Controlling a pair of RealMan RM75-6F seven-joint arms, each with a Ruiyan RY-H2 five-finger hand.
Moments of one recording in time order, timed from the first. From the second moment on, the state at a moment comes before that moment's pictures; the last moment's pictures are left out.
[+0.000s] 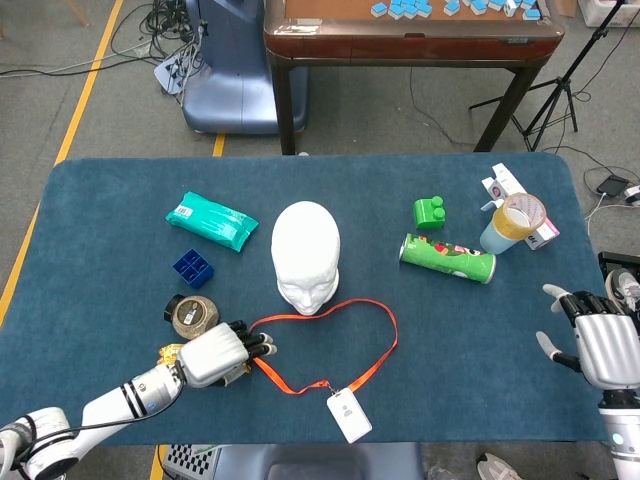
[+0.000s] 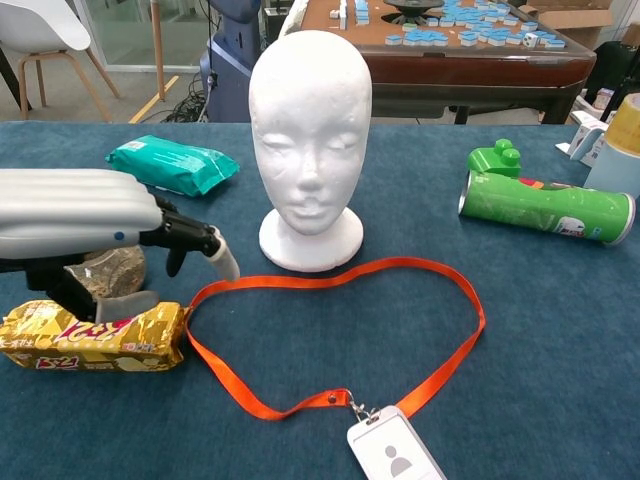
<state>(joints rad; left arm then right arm) -0.71 -1.21 -0.01 -1.73 1.81 0.85 0.07 0.08 -1.07 0.09 -1.68 -1.49 1.50 -0.15</state>
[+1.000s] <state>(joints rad) -0.76 -1.24 0.05 -1.75 1.57 0.70 0.44 0.06 -1.08 0.07 -1.66 -1.48 1.51 -0.12</state>
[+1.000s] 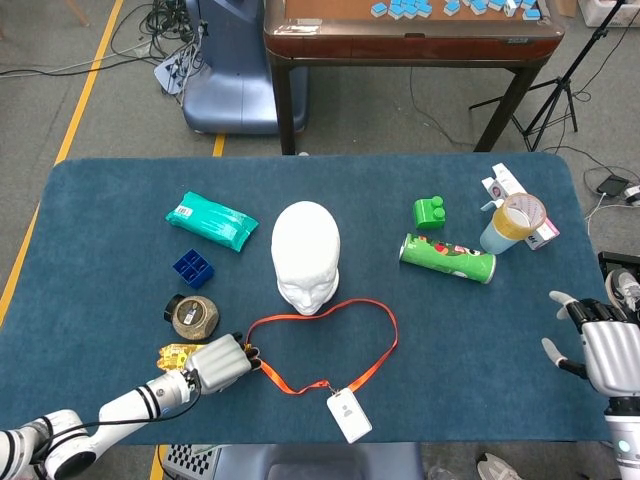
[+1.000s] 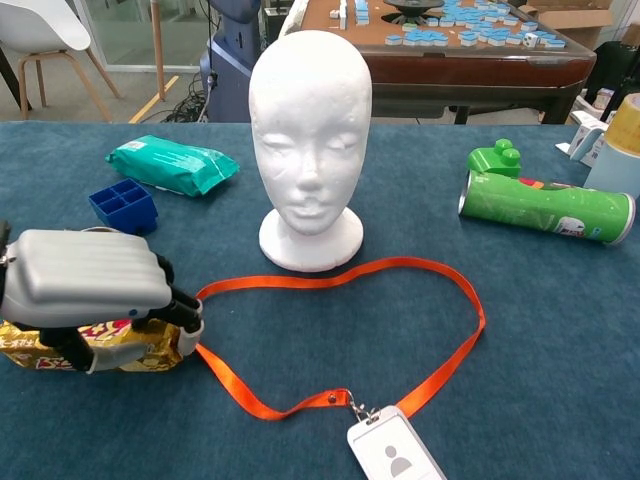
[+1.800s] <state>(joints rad) -0.69 -1.08 0.14 -1.81 1.57 0.78 0.49 0.06 -1.08 0.07 -1.66 -1.50 1.51 -0.12</state>
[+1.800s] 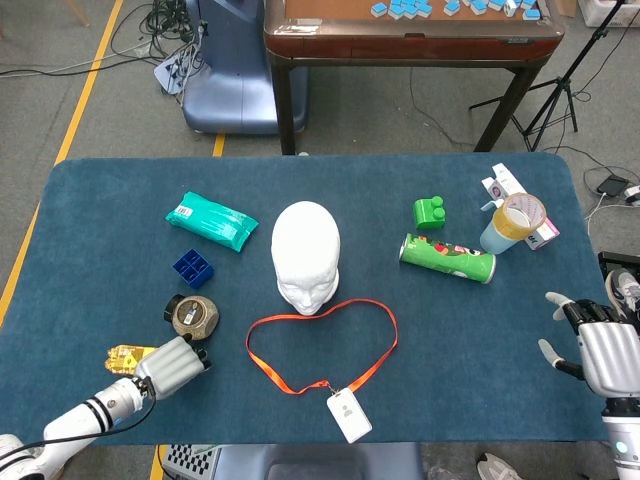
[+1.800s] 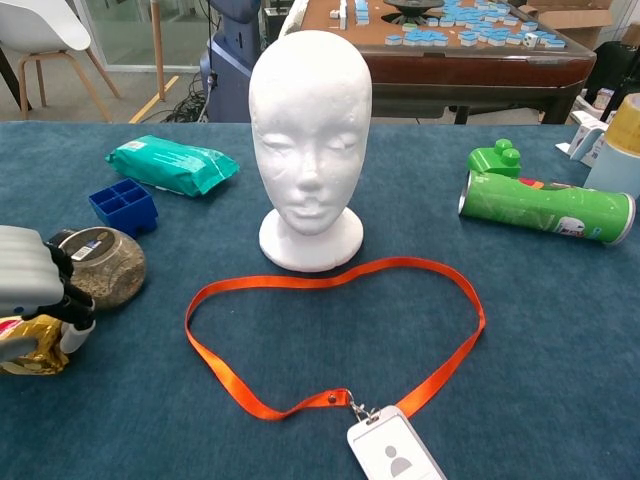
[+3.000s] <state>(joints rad) -0.77 -1.28 0.01 -1.58 1.47 0.78 0.43 0.04 -1.08 0.07 -1.65 -1.48 1.51 -0.10</state>
